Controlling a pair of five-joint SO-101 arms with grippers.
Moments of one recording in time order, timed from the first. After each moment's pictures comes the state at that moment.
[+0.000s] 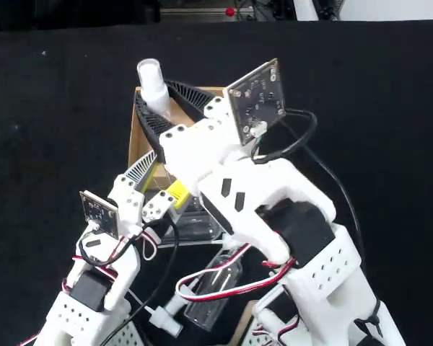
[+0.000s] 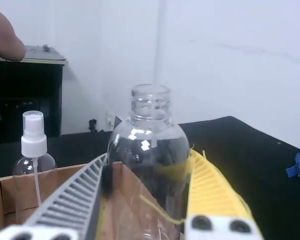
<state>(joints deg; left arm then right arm) 22.4 -103.6 96.1 8.8 6.1 -38.3 -44.7 18.4 44.4 -5.2</state>
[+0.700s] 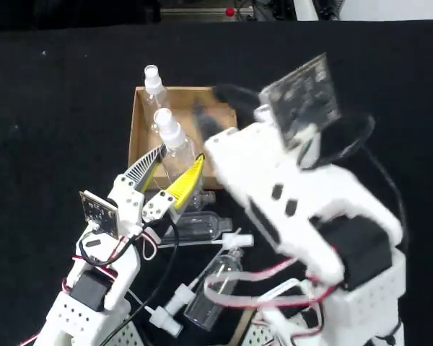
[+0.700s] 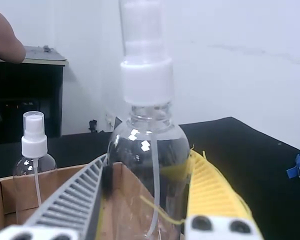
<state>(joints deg) 22.3 -103.6 96.1 8.8 6.1 -24.4 -44.8 1.8 68.3 4.0</state>
